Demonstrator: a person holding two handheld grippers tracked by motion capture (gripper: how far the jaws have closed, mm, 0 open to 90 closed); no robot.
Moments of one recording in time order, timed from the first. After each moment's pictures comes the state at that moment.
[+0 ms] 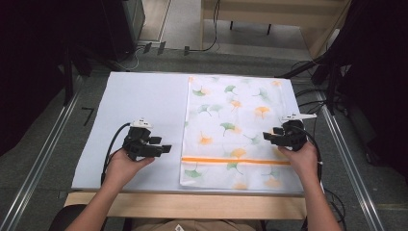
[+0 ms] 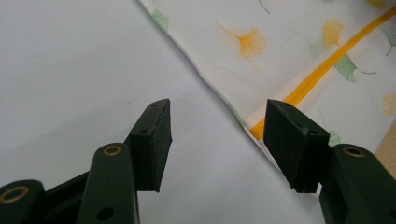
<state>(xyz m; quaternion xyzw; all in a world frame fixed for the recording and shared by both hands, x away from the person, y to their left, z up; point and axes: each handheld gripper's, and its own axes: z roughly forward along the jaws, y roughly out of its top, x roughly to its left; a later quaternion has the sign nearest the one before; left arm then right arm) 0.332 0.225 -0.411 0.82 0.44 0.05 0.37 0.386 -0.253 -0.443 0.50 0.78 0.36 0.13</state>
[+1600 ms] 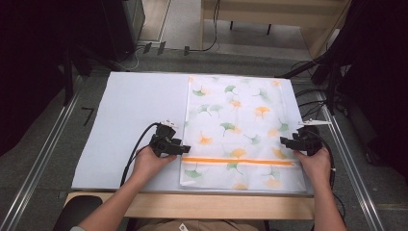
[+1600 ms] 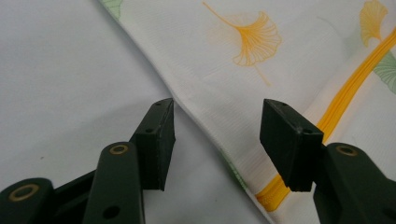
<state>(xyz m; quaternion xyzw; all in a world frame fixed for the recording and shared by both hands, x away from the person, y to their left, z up) 0.367 0.169 -0.454 0.84 0.44 0.02 0.33 0.385 -0.304 -0.470 0.56 0.75 0.31 0.16</state>
